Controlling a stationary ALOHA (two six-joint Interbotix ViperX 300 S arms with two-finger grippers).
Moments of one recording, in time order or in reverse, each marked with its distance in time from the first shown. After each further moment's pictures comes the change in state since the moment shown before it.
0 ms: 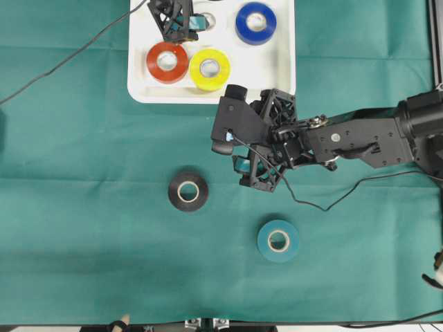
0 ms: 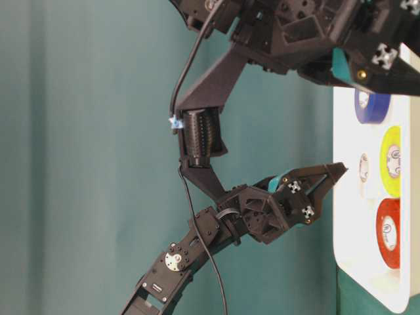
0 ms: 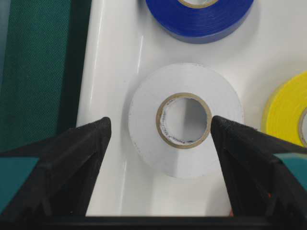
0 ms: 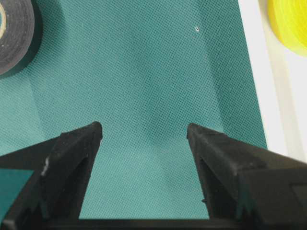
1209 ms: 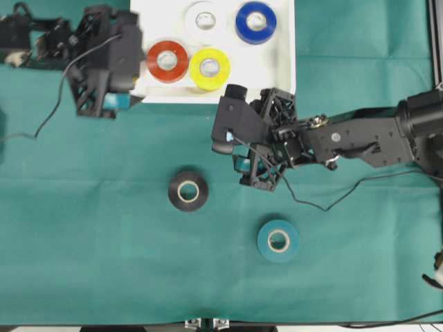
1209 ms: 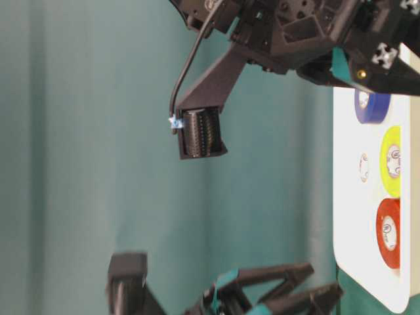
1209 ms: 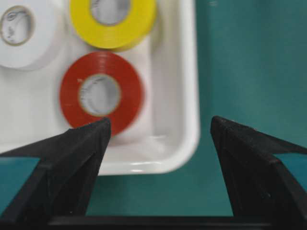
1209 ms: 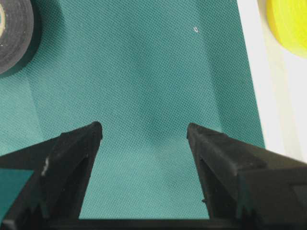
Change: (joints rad) left arm -0.262 -0.523 0.485 -0.005 -0.006 -0.069; right arm 0.000 0.000 0.000 -0.008 0.002 -0.002
